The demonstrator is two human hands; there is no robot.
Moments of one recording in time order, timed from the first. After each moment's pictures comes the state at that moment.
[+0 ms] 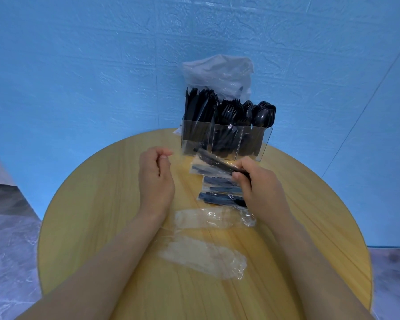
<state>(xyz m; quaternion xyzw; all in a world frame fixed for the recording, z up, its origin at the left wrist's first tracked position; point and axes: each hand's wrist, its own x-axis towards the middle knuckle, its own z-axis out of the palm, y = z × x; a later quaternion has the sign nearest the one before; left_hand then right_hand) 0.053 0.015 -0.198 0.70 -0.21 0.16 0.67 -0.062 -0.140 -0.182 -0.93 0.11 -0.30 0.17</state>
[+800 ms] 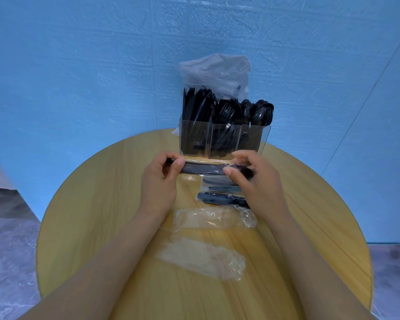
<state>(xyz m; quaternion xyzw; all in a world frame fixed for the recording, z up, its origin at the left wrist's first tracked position) 0.052 0.017 -0.198 0.70 -0.28 0.11 0.65 -0.063 -0.131 -0.176 -0.87 0.13 -0.35 0.33</state>
